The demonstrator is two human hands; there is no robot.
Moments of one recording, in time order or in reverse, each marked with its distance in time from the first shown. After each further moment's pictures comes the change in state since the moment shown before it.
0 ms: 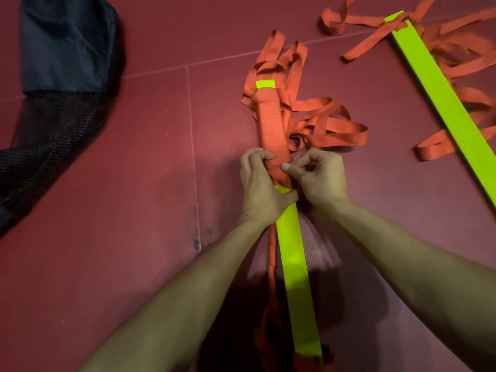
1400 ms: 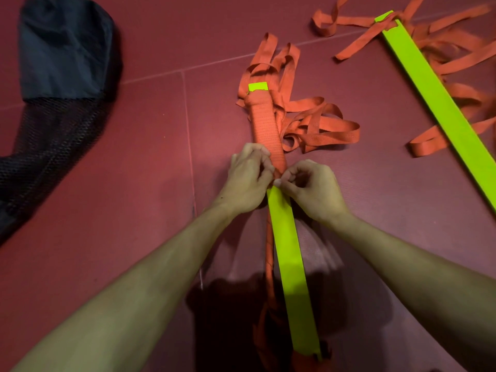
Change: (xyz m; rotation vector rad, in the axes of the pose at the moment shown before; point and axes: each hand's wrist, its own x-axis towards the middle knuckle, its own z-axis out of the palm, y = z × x) left_hand 0.027 0.011 -0.042 0.223 -0.379 0.091; right_hand -0.017 0.008 -0.012 -0.275 -0.138 -0.192
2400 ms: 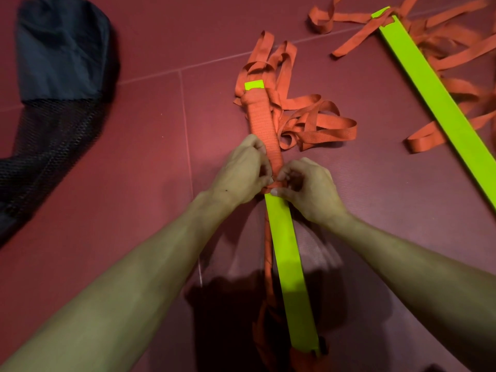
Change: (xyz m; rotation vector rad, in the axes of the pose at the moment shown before) left_hand 0.008 0.018 -0.022 0.230 -0.155 0.012; right_hand -0.004 0.000 -0.003 -0.123 -0.050 -0.124
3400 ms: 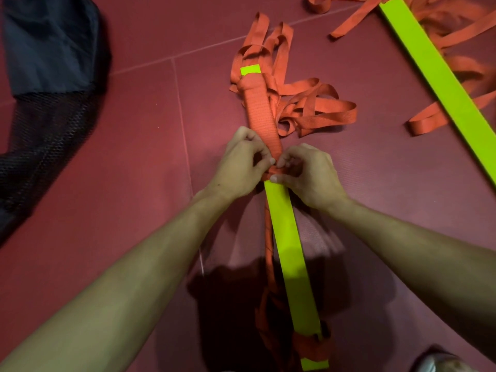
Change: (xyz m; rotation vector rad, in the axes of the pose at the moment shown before) left_hand -0.005 -0.011 0.016 -0.153 0.160 -0.007; right_hand 0.000 -0.002 -0.001 -0.008 0.016 0.007
